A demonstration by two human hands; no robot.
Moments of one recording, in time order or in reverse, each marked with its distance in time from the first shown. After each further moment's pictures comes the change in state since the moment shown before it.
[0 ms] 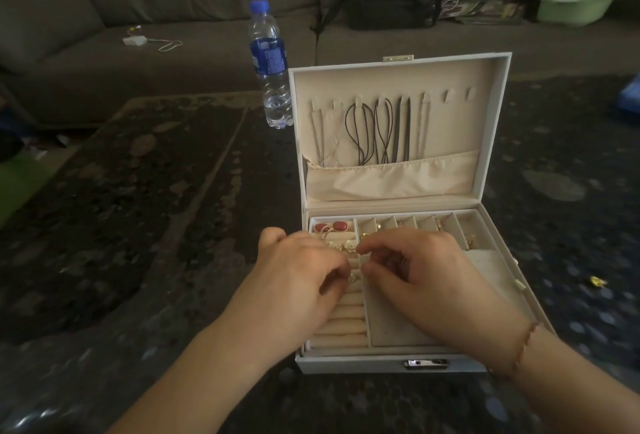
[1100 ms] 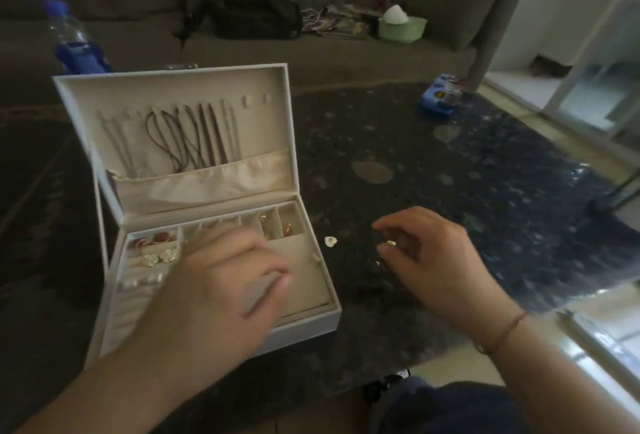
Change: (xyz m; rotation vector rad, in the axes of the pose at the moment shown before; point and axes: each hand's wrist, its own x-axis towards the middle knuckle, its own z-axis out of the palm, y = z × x) left_hand 0.027 0.104 0.028 -0.144 0.186 0.354; right_hand -0.111 0.094 -0.129 -0.254 0.325 0.208
